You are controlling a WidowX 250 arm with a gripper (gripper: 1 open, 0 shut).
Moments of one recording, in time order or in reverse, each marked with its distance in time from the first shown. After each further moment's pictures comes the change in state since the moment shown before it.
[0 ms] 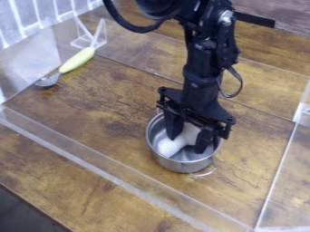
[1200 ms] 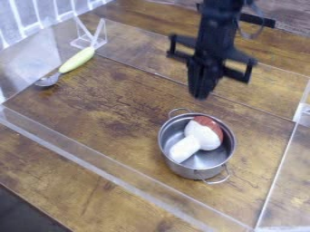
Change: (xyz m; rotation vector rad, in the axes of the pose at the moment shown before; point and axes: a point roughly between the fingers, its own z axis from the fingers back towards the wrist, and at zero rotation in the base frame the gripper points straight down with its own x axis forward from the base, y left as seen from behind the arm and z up) arm 0.025 0.018 0.076 0.015 -0.005 0.098
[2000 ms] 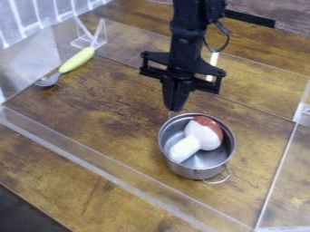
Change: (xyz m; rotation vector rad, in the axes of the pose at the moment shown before) arm -0.012 0.020 -0.039 0.017 0.027 0.181
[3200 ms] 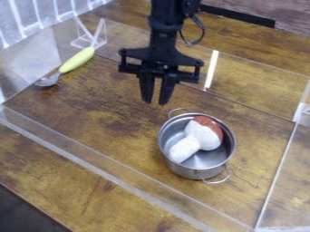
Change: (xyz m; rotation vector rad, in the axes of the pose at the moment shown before) arm 0.004 0.031 0.011 0.001 -0.021 0.207
